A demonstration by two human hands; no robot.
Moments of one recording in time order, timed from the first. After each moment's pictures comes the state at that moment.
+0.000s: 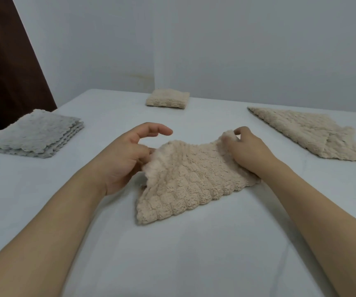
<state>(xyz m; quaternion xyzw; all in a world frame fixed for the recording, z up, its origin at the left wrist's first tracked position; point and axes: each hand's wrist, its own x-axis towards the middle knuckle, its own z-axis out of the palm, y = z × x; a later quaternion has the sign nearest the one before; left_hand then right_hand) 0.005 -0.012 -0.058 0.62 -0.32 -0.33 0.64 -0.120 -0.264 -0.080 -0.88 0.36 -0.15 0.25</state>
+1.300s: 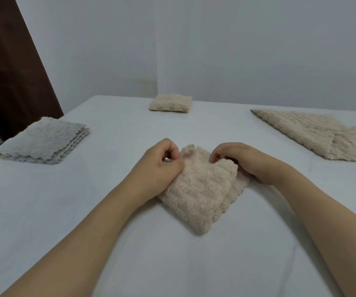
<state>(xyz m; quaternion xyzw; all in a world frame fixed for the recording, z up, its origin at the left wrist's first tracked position) -0.016 -0.041 -0.081 0.73 -0.40 -0.12 0.55 -0.125 -0.255 -0.075 -0.85 0.17 -0.04 0.49</state>
